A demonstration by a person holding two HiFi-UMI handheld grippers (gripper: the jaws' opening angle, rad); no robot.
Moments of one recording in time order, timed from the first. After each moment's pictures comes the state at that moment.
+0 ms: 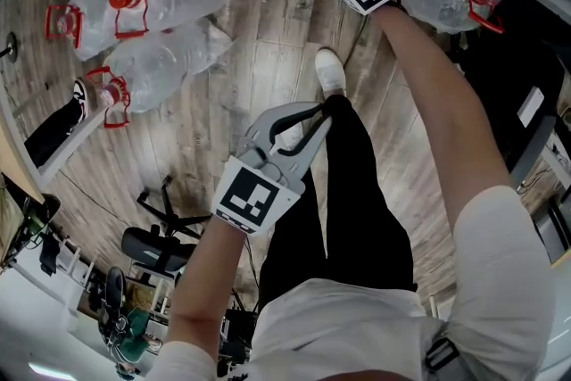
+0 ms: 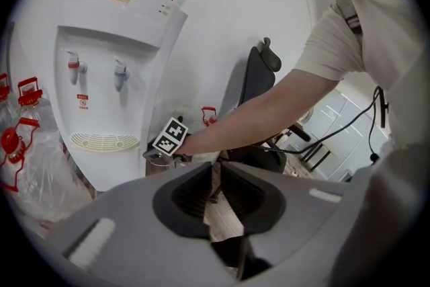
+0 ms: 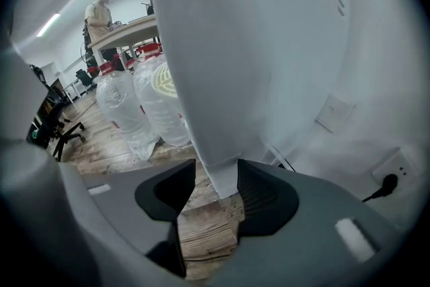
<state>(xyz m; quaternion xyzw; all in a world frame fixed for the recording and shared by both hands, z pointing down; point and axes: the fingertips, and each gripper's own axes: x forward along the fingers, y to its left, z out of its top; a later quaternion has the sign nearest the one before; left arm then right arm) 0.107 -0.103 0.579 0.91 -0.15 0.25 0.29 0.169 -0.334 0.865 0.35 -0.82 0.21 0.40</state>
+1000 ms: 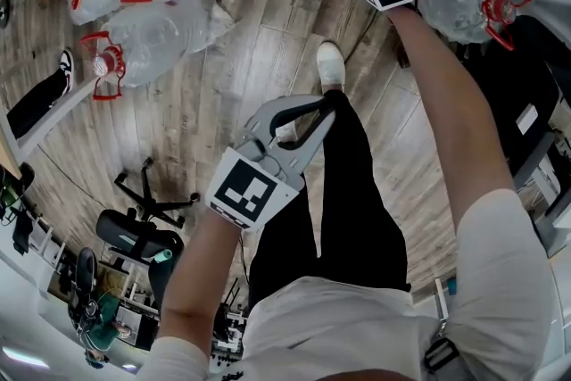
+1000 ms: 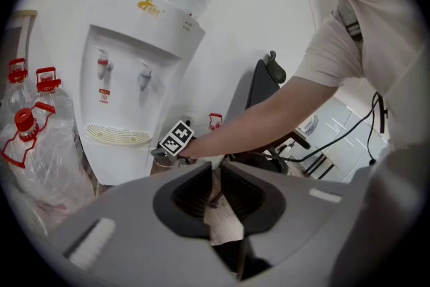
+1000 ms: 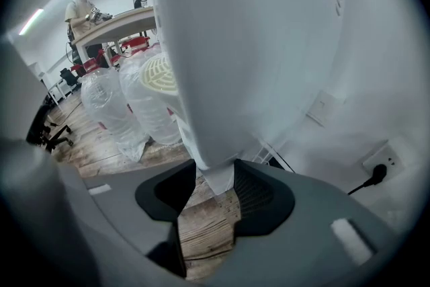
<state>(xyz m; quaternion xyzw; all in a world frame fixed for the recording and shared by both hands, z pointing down) 0.071 -0.102 0.578 0.92 -0.18 0.20 0.30 0.172 -0.341 0.872 0.40 -0.79 0.21 0.42</state>
